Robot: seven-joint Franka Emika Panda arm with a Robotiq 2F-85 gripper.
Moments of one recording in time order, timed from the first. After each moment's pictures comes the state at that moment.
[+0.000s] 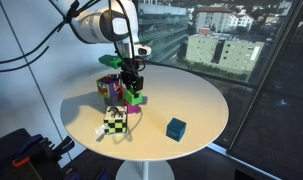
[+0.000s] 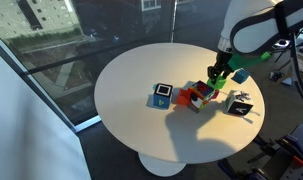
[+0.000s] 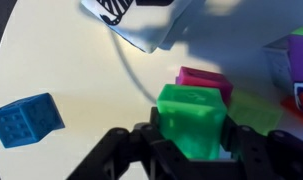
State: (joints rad) arm -0.04 0.23 -0.07 -2.24 -0.16 2.42 0.31
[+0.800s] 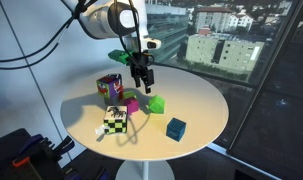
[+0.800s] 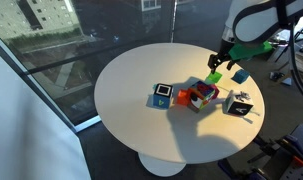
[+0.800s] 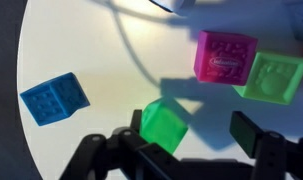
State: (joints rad) arm -0.04 0.24 -0.12 -2.18 -0.16 2.42 0.35
